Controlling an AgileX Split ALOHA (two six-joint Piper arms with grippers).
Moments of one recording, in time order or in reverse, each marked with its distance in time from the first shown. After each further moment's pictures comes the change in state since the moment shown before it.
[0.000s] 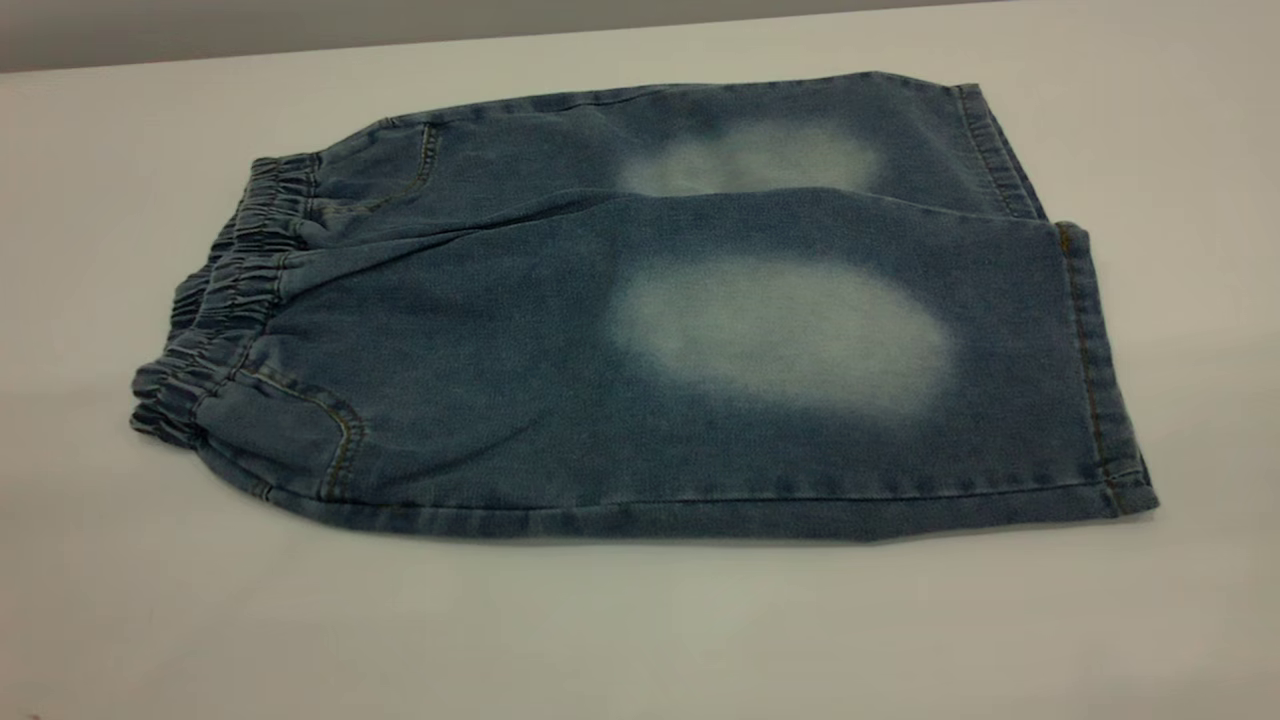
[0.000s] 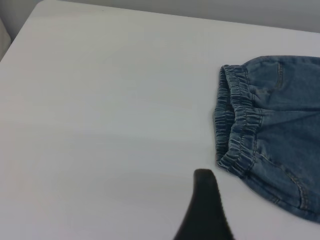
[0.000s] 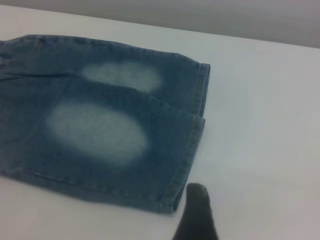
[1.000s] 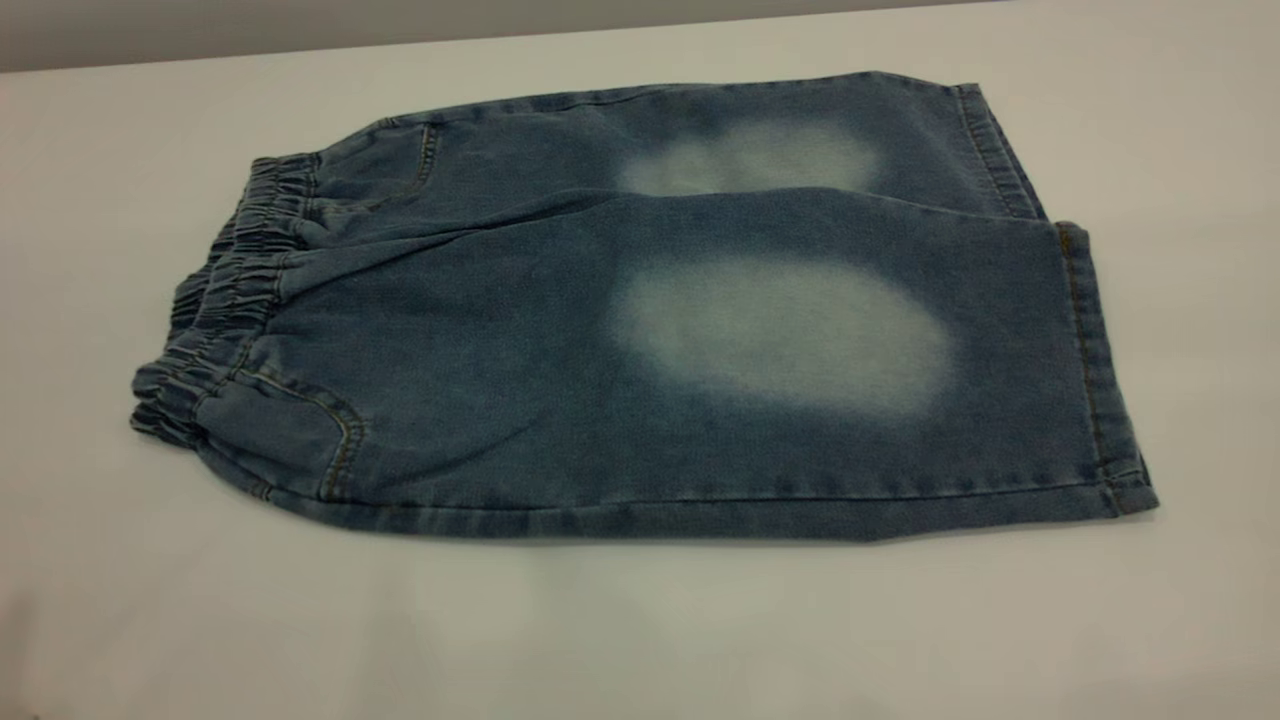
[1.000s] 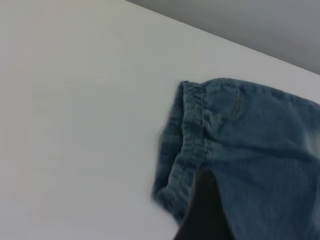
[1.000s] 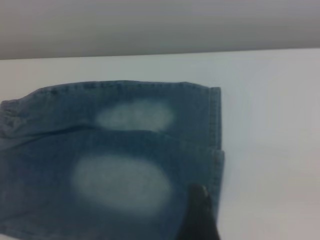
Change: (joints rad) left arm 0.000 0.543 -0.050 -0.082 -0.424 -0.215; right arm 0.000 0.392 -0.142 0.049 -0.211 0.139
